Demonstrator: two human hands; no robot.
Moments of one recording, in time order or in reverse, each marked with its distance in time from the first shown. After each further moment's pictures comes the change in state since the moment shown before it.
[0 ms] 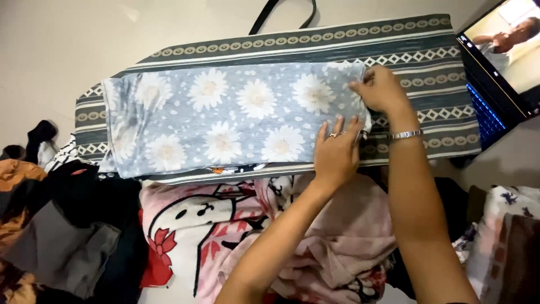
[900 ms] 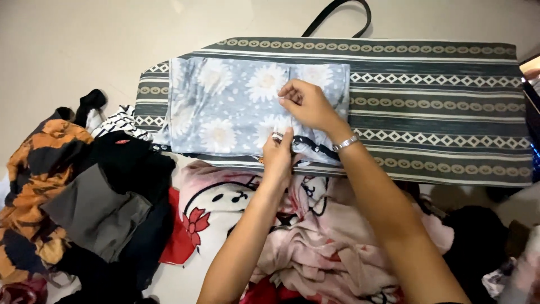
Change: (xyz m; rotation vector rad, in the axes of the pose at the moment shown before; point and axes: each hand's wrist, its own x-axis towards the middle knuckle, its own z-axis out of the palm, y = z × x) left_hand -0.039 -0.136 -0.145 -1.188 0.363 -0.990; right_hand -0.048 -0.214 0.148 0.608 -0.308 -0.618
